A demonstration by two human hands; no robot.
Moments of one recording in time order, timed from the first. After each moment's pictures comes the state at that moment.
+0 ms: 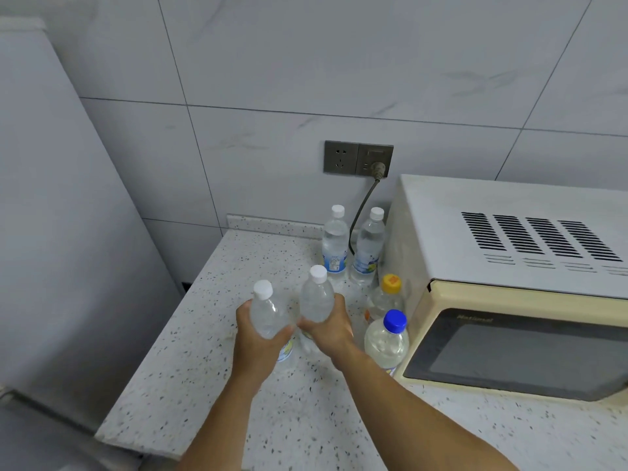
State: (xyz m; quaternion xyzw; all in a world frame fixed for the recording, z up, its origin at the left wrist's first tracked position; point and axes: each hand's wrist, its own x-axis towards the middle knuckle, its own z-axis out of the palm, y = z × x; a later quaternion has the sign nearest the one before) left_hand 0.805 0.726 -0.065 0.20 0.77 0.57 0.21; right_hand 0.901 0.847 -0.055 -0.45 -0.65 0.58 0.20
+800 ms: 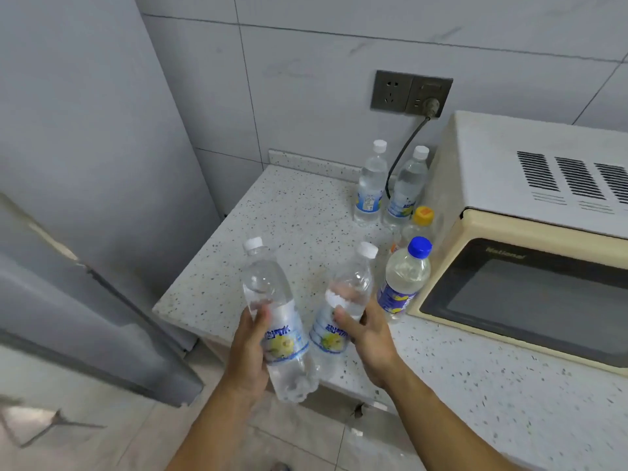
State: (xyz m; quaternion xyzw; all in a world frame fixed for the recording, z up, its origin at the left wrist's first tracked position) left_hand 0.900 0.603 -0.074 0.02 0.53 0.77 0.35; right_hand 1.016 0.763 -0.075 -0.28 -0.57 0.75 0.20
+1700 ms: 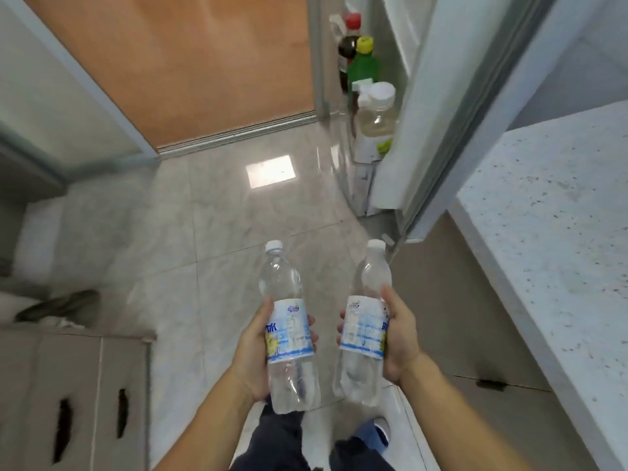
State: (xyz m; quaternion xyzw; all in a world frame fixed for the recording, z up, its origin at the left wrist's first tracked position) left_hand 1.108 0.296 -0.135 -0.40 0.34 0.84 0.17; right_hand 1.044 0.500 -0.159 -0.26 -0.41 0.80 -0.35
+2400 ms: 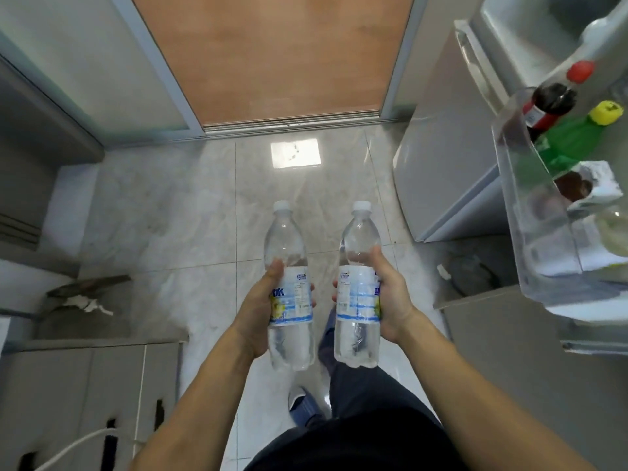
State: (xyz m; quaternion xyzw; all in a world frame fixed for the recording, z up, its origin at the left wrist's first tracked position) left_hand 0.985 0.012 -0.129 -0.37 0.44 0.81 0.11; right_hand 0.891 0.197 -0.133 -0.15 -0.46 0.75 -0.46
